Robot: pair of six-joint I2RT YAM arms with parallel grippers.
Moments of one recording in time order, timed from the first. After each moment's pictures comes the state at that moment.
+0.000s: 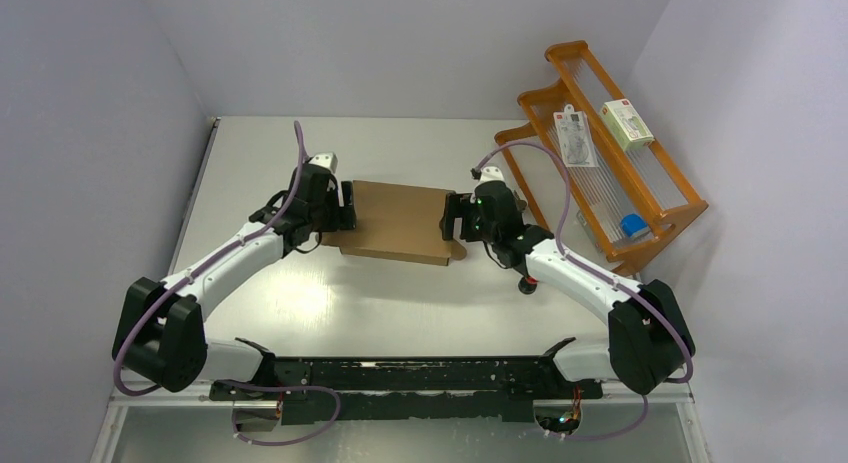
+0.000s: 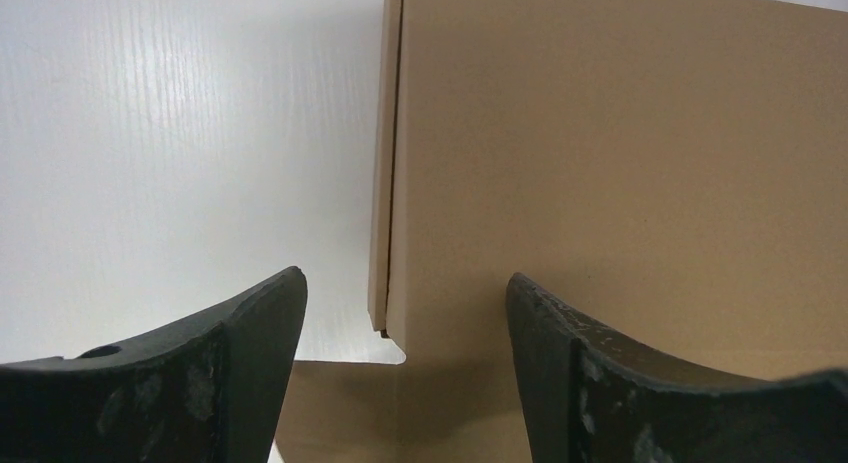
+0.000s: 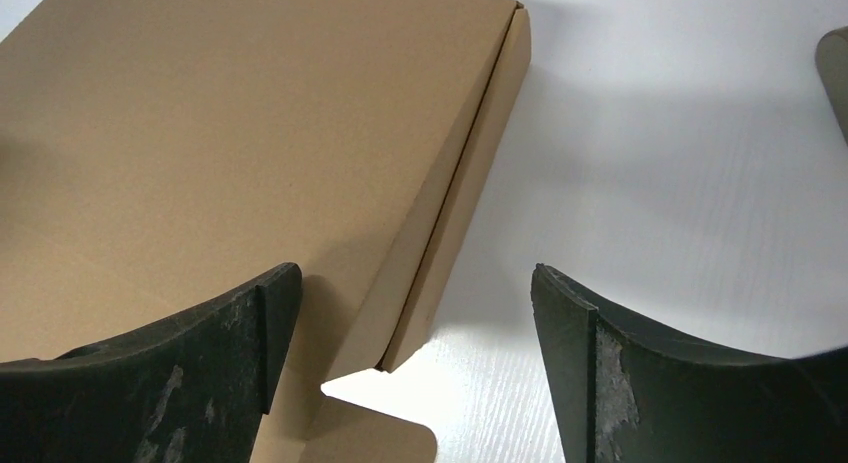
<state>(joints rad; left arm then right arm) -0.44 1.34 0.91 -0.28 -0.15 -0.39 0.56 1.32 0.80 -0.07 0.12 0.36</state>
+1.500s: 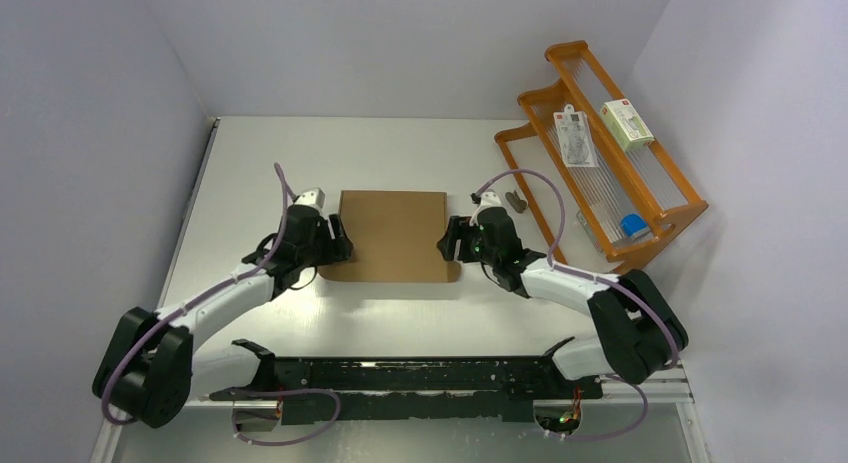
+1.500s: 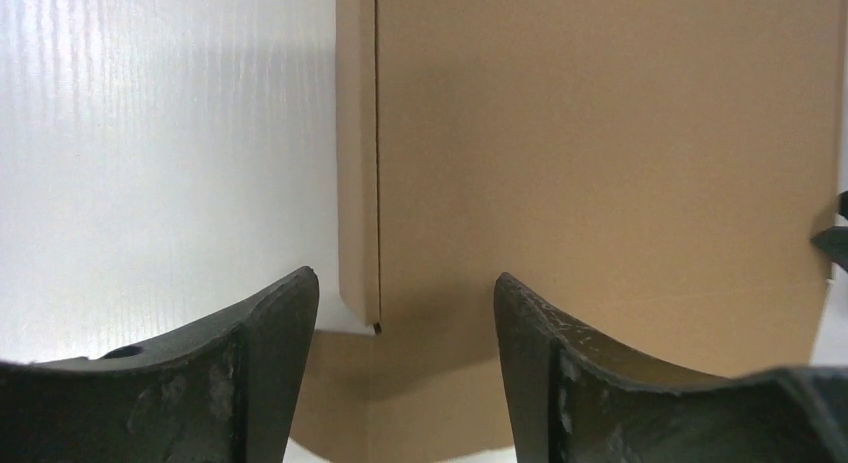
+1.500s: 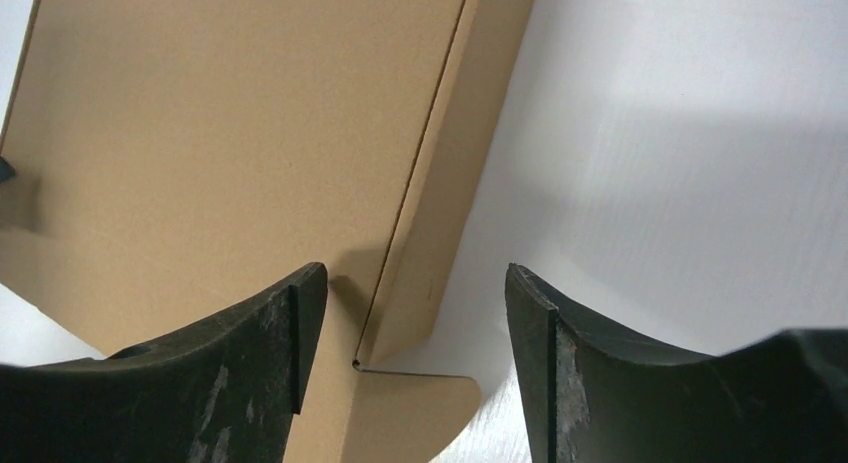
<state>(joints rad) -0.44 1.19 0.53 -0.01 -0.08 -0.54 0.56 1.39 0.54 0.31 -0.01 0.45</state>
